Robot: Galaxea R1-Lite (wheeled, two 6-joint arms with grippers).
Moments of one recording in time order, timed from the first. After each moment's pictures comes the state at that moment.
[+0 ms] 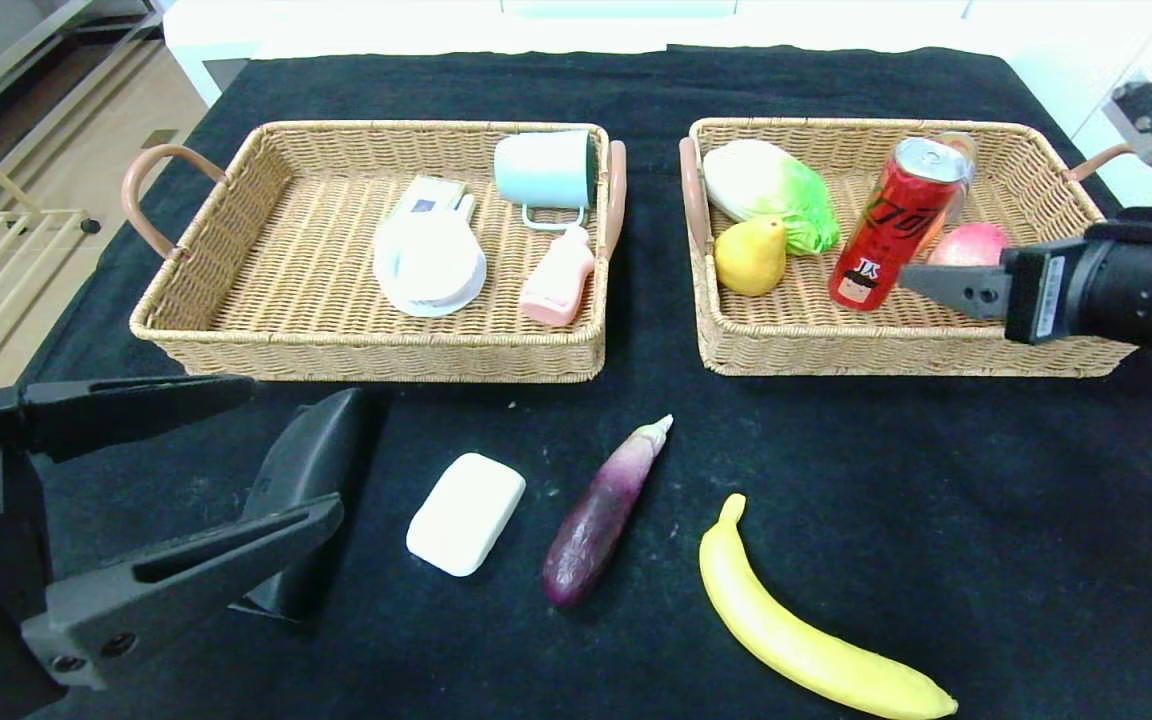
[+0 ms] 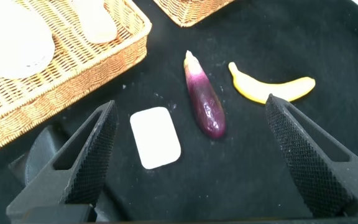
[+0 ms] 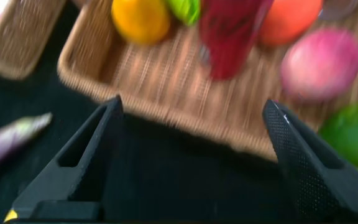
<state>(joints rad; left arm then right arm) -0.43 0.99 -0.74 -0.14 -0.32 0.15 0.30 1.44 -1.13 -0.10 0.02 -0.04</state>
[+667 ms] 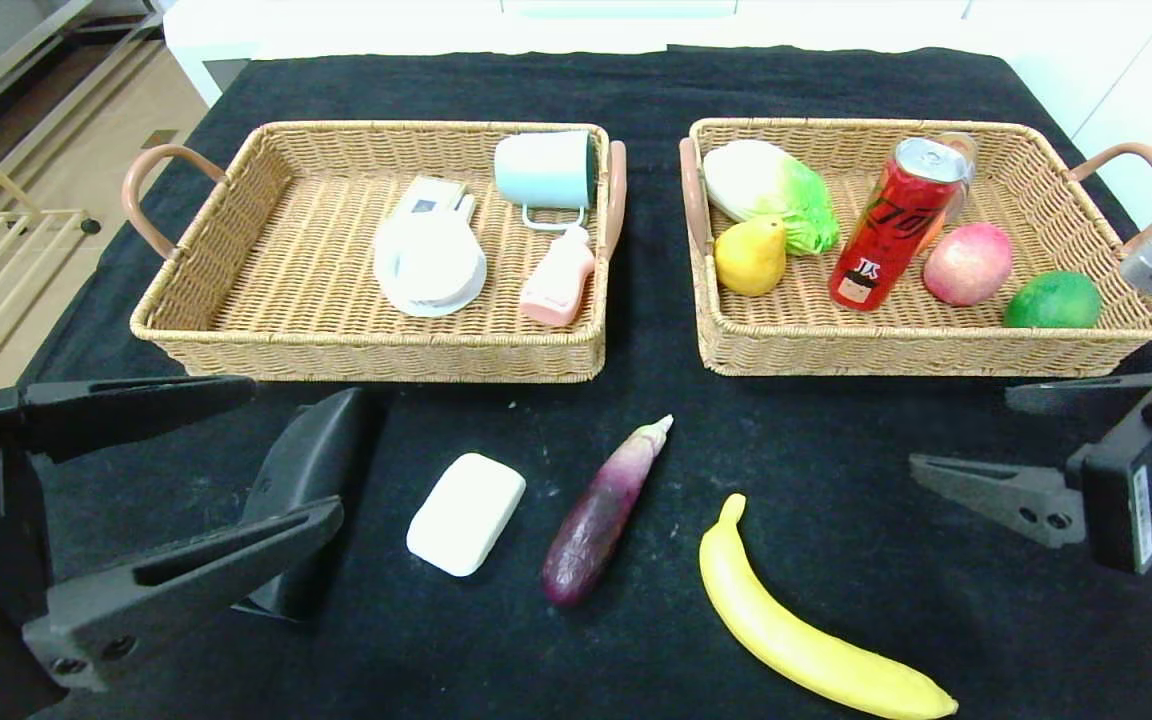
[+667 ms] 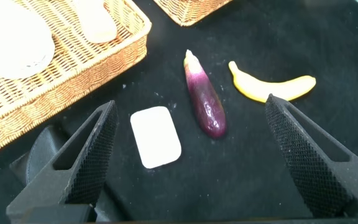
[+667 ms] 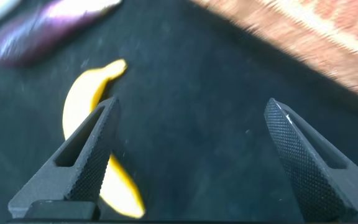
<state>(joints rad) -0.43 0.99 -0.75 -0.13 -0.32 0.15 0.54 1.25 -0.97 0.15 -0.04 -0.11</state>
